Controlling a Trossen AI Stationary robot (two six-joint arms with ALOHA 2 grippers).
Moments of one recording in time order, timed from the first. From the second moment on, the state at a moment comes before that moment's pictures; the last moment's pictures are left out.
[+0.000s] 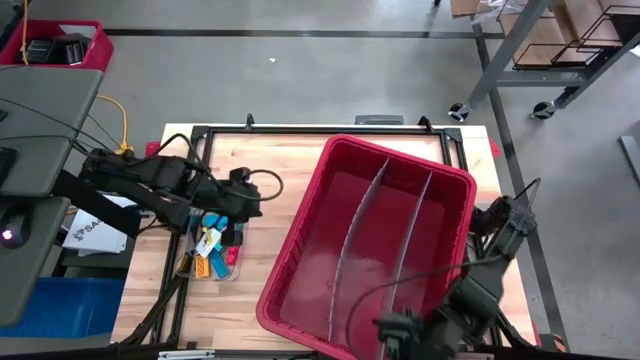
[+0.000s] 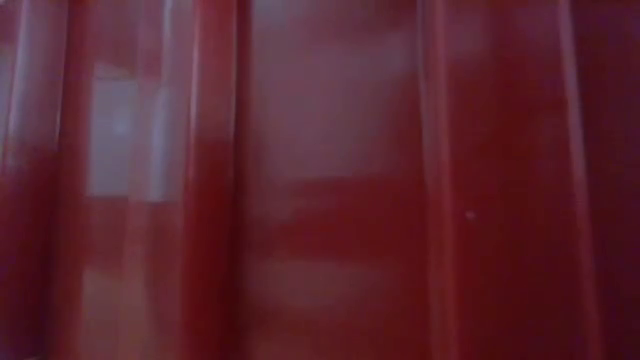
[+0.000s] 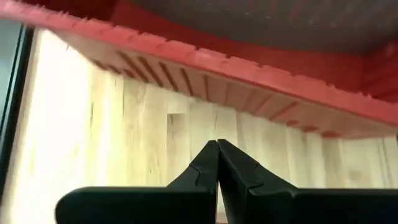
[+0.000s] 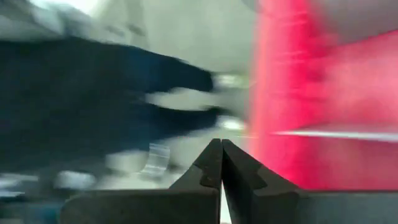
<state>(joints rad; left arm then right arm) -0.26 1.24 1.44 -1.18 -0.21 -0.12 0.86 1.88 2.03 -0.88 0.01 1.28</state>
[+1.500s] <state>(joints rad) -0.29 1.34 0.72 -0.16 -0.14 -0.61 1.04 2.03 2.02 -1.56 0.06 2.09</state>
